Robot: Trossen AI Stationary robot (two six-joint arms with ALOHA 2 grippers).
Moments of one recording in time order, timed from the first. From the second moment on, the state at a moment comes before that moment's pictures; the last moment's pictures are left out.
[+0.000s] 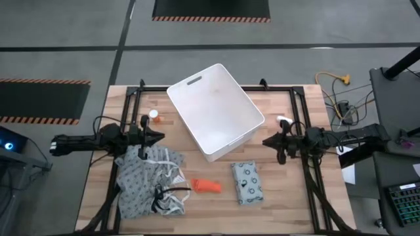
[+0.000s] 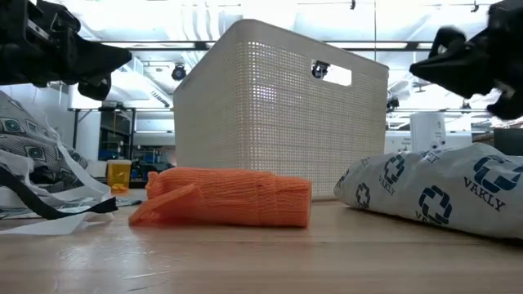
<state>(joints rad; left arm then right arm) 0.03 0.05 0.01 0.13 -0.03 -0.06 0.12 0.23 0.01 0.20 0.10 -0.86</state>
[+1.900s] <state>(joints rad) 0.03 0.05 0.01 0.13 -0.03 -0.16 0.12 0.62 0.48 0.01 0.26 0.73</state>
